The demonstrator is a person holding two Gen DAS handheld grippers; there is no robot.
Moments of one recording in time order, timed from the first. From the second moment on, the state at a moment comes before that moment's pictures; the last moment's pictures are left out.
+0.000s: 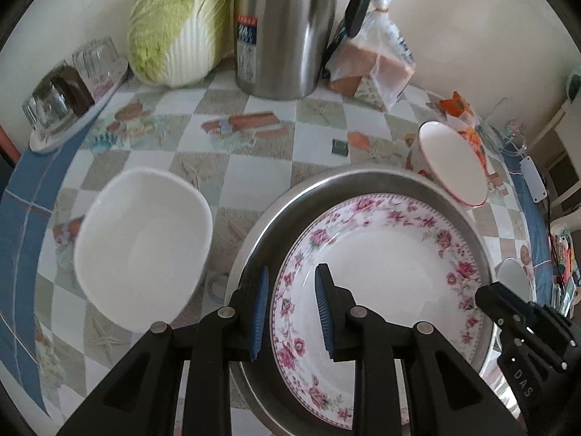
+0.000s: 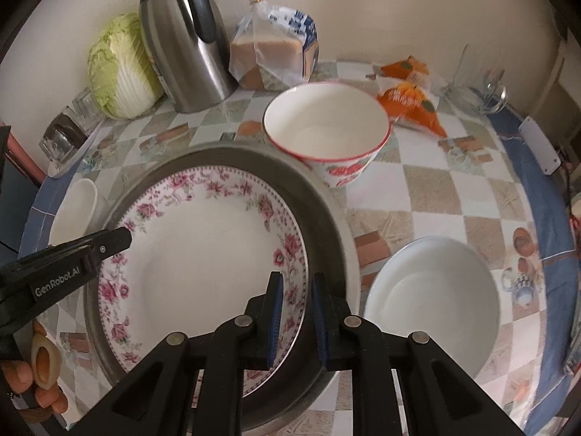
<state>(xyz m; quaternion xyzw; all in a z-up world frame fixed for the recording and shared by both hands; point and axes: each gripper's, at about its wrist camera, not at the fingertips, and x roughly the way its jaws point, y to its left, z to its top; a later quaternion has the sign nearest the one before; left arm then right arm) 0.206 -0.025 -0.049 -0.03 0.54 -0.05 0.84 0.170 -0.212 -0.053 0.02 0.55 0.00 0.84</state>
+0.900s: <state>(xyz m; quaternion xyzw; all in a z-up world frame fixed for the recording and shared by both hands) 0.201 -0.018 -0.030 0.00 0.52 0.00 0.85 0.168 -0.218 -0.029 0.03 0.51 0.00 0.86</state>
